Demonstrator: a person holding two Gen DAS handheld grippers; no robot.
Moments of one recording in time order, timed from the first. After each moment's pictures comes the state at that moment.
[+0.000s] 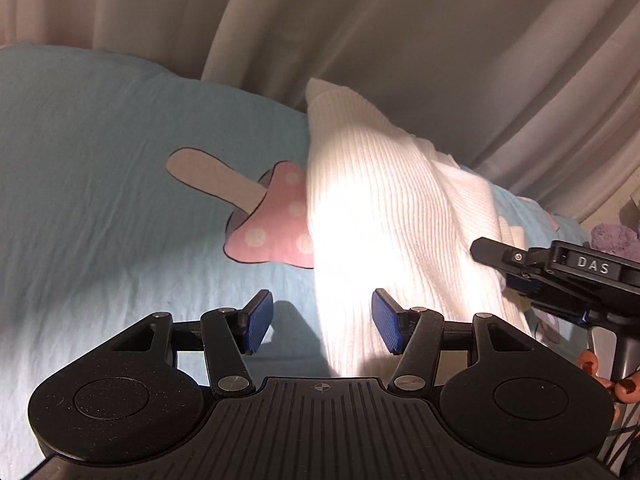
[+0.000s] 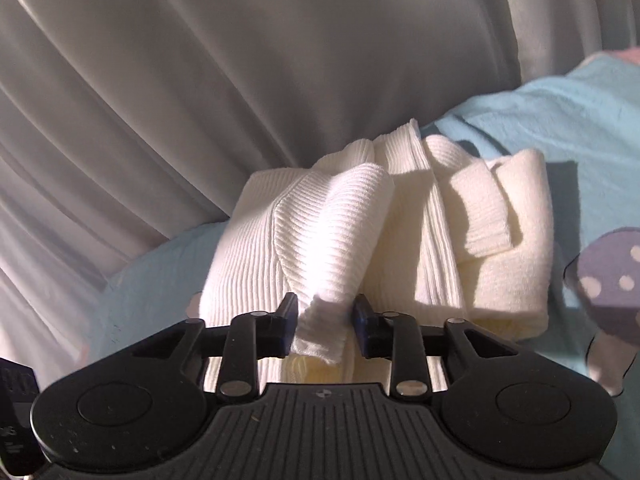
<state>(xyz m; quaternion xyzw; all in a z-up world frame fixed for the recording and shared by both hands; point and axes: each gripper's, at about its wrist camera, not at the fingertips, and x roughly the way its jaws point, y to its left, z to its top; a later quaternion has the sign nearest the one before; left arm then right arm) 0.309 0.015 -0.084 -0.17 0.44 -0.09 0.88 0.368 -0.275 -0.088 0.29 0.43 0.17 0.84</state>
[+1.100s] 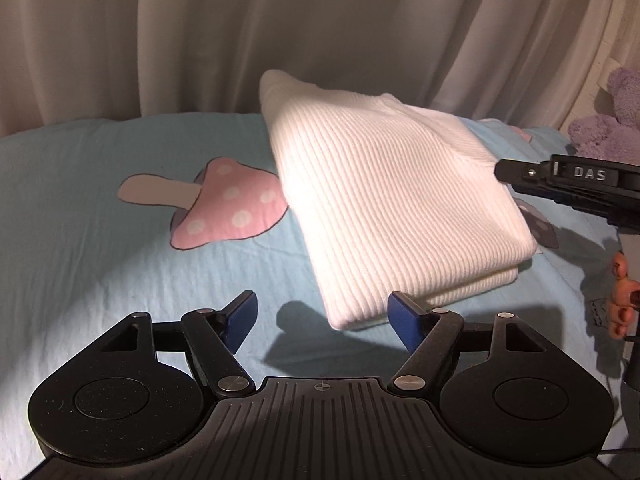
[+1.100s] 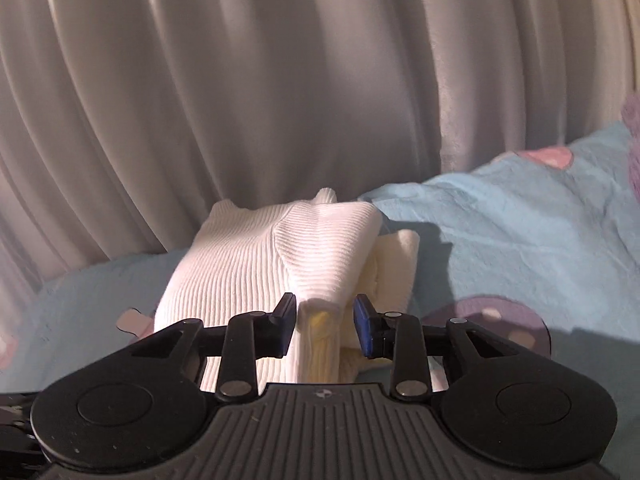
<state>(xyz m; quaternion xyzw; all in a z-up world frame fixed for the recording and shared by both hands) 0.268 -0.049 -0.069 -0.01 0.43 -0.14 0.89 0.302 -0.324 -0.054 0.20 0.35 0.07 0.91</state>
